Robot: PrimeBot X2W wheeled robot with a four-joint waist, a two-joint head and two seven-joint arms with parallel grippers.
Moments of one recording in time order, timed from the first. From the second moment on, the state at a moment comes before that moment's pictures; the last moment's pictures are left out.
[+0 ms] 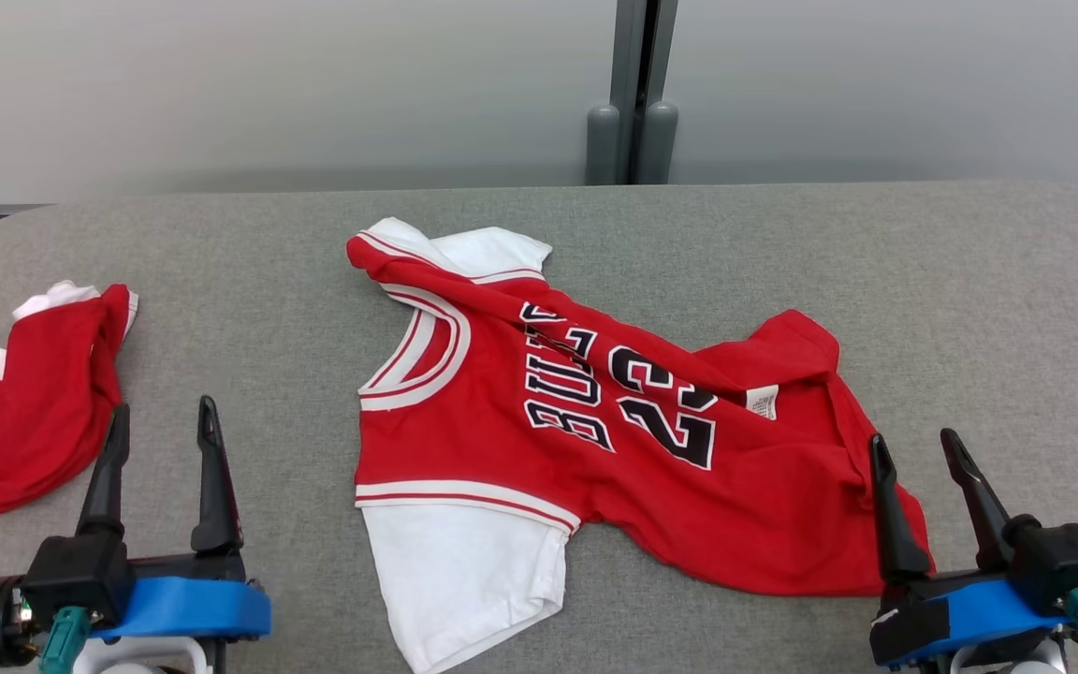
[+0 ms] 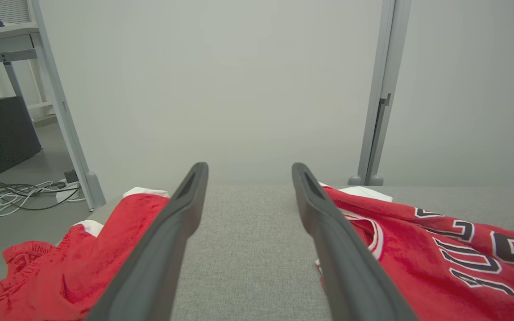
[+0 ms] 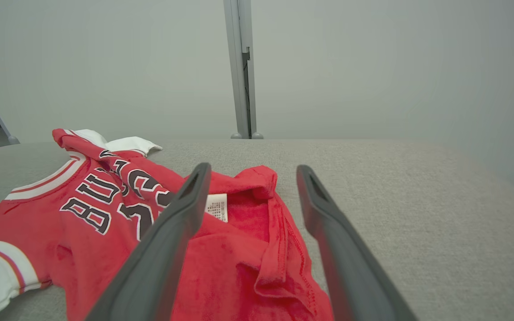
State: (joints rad) left arm -0.06 0.26 -0.13 0.11 -0.27 0.11 -0.26; right arm -0.05 -0.05 -0.06 0.20 0.10 0.13 -0.26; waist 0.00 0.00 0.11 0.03
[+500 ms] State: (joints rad) left arm 0.00 0.16 -0.01 0.13 -0.18 0.02 -0.26; right arm -0.04 -0.05 -0.06 0.23 0.09 0.13 -0.26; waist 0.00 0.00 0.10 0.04
